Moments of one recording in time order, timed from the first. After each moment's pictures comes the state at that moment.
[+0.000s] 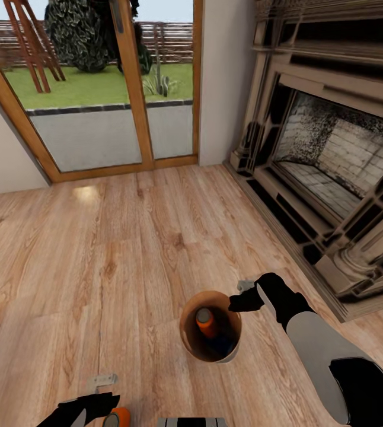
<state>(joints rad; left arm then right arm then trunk) -0.47 0.10 0.05 -0.27 0.07 0.16 -0.10 -0.94 0.00 0.08 -0.49 0.09 0.88 0.46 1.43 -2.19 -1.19</state>
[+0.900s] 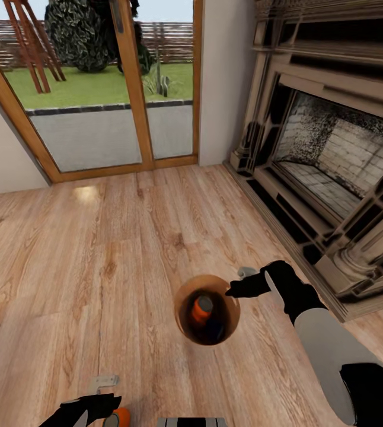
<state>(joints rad) -0.47 0.09 0.02 -0.27 0.07 0.15 -0.10 -0.93 -0.04 0.06 -0.67 0.10 0.96 0.67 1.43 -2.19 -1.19</state>
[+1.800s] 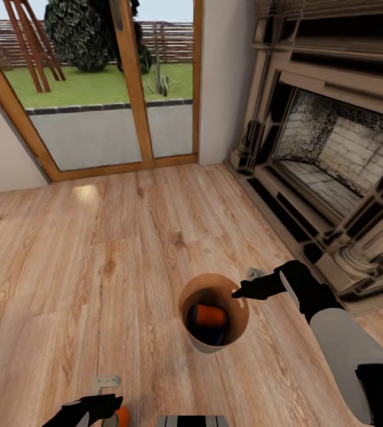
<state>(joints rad) -0.47 0.08 0.02 -0.26 0.06 0.13 -0.10 -0.93 -0.12 0.06 -0.67 0.09 1.03 0.88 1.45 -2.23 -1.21</state>
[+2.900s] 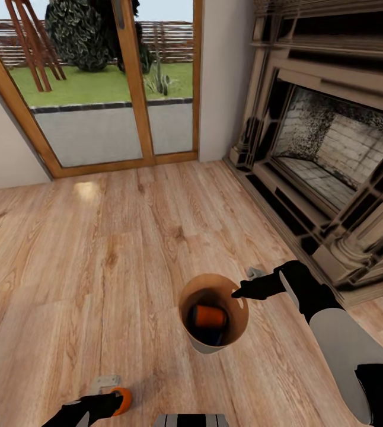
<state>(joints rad) -0.47 0.08 0.02 -0.26 0.07 0.12 -0.10 -0.93 -0.12 0.06 -0.67 0.10 1.03 0.88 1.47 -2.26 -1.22</state>
